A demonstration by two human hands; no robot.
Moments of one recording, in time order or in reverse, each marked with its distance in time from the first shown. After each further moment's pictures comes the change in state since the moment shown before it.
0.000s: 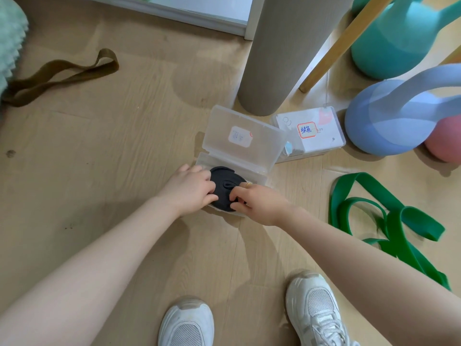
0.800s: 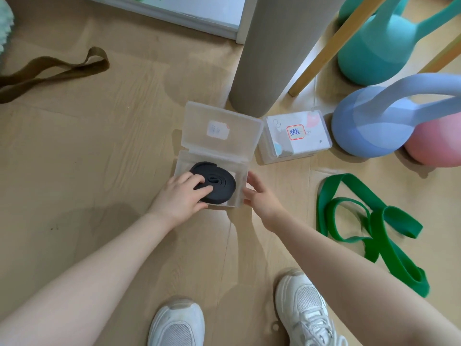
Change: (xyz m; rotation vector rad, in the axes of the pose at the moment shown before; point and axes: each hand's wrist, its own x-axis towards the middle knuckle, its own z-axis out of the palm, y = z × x) left_hand -0.010 0.002 0.032 -0.040 0.245 0.022; right_hand -0.009 0.004 0.013 1.282 0.337 0.422
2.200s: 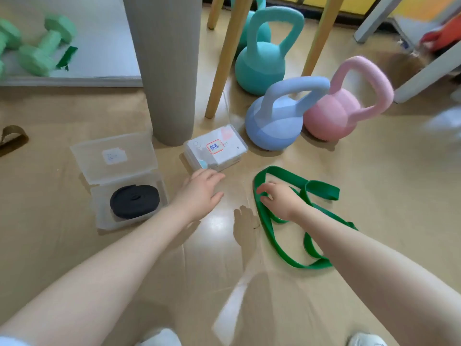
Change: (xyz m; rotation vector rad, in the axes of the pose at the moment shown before) left_hand 0.079 0.139 -0.079 -0.251 -0.071 0.145; right_hand -0.100 -0.021 -0.153 -1.031 0.288 -0.055
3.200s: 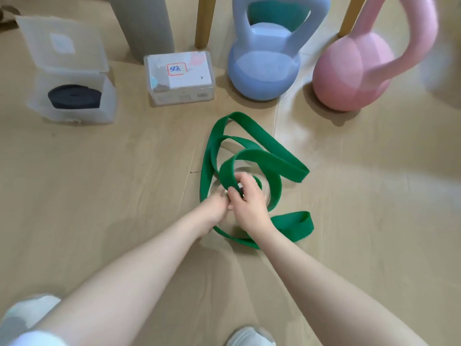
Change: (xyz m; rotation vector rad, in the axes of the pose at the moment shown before) left_hand 0.035 0.236 0.216 -1.171 0.050 -0.745; right_hand -0.057 0.184 0.068 0.701 0.052 -0.283
